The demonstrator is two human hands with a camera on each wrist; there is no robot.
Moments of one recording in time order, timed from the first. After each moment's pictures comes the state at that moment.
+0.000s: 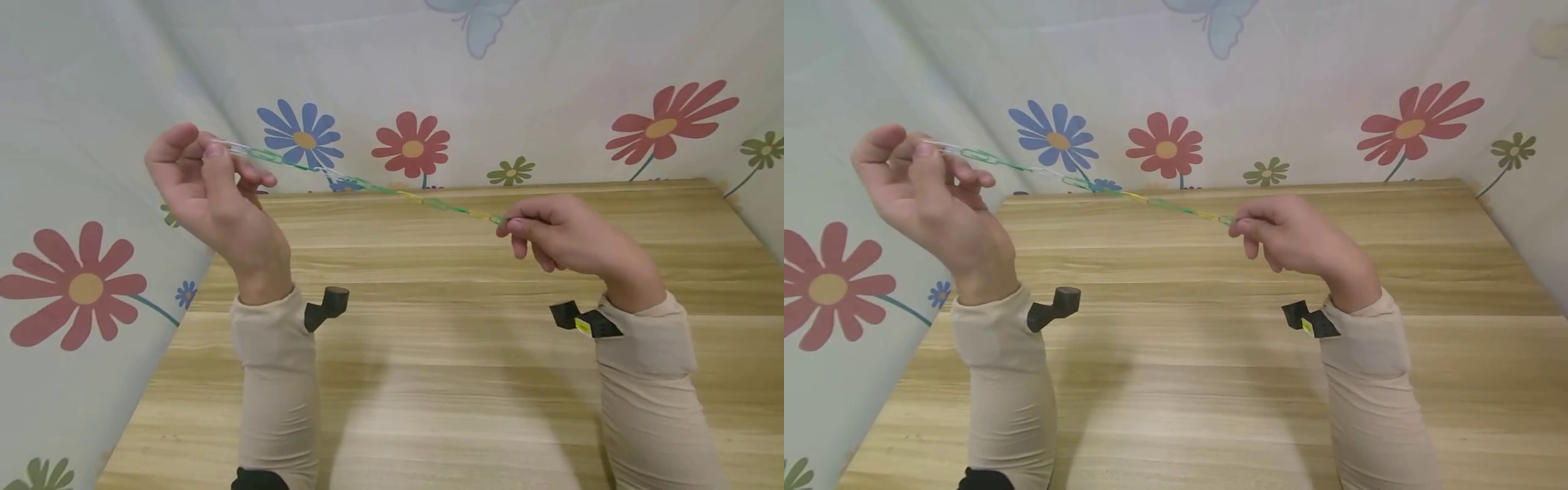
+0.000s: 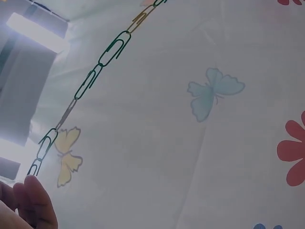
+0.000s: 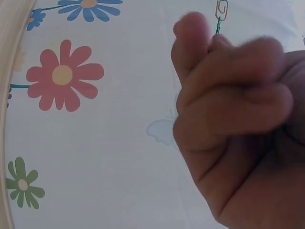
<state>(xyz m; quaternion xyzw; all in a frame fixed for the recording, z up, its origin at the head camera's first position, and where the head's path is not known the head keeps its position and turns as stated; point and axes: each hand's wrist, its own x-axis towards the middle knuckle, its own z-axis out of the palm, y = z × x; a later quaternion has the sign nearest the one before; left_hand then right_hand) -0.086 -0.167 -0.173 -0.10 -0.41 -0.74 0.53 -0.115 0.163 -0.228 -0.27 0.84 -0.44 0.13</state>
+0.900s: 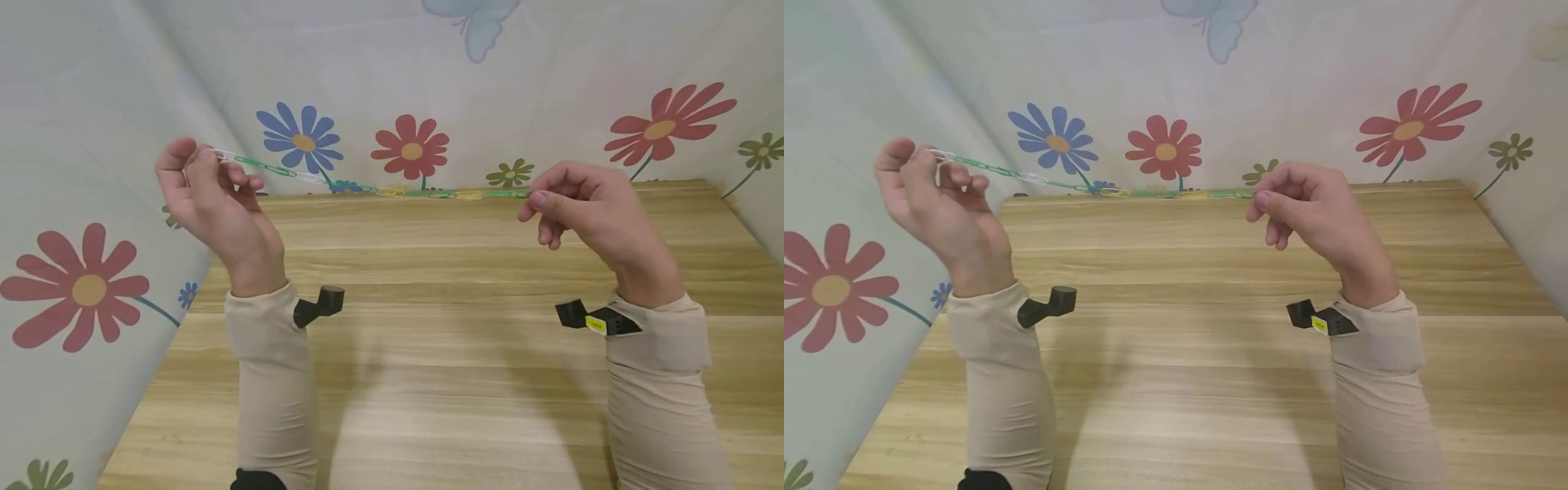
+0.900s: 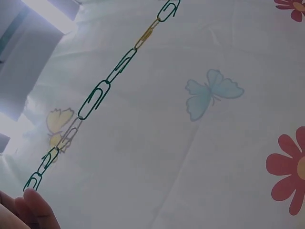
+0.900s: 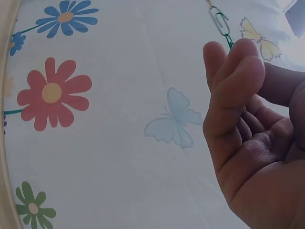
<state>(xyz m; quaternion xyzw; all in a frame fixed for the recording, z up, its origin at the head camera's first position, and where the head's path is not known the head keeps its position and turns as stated) -0.100 -0.186 -0.174 -0.02 -0.32 -0.83 0.47 -0.119 0.178 -0.226 -0.28 0.67 -0.69 0.03</state>
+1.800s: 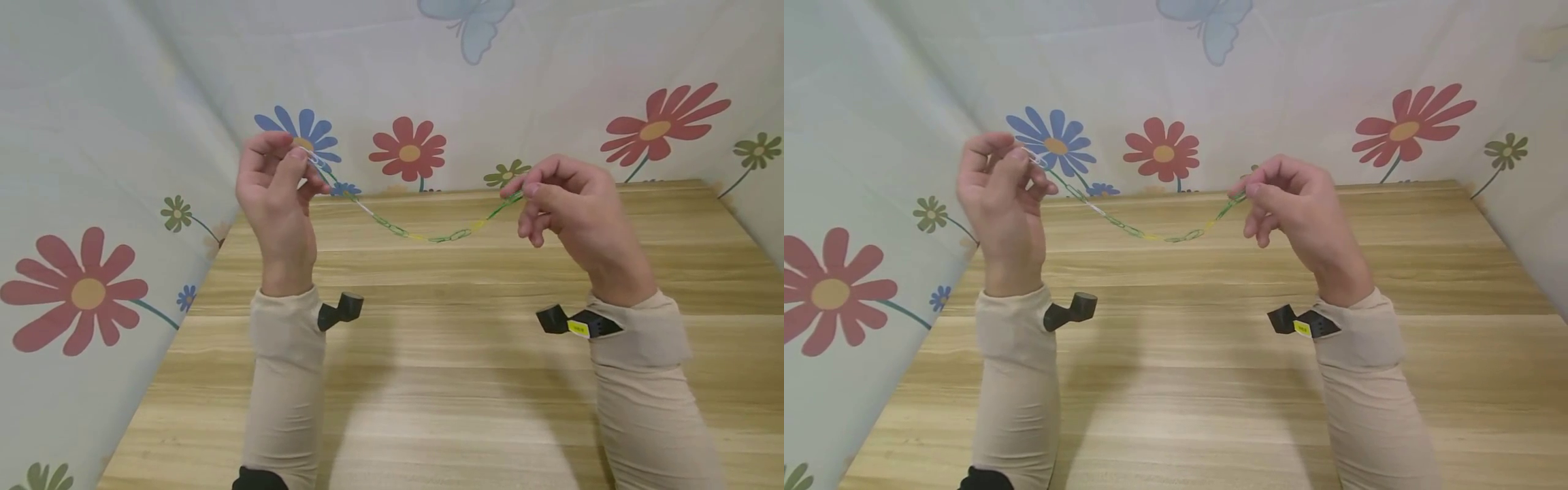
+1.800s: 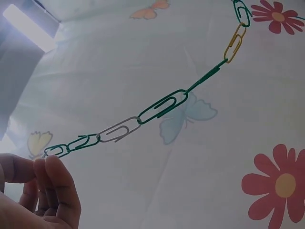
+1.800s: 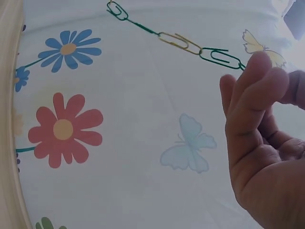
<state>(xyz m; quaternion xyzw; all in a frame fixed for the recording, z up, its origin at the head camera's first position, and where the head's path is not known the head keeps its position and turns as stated) -0.107 -0.156 -0.197 -0.14 -0.51 -0.78 0.34 -0.119 0.161 -0.231 -0.28 0.55 -0.78 0.03</state>
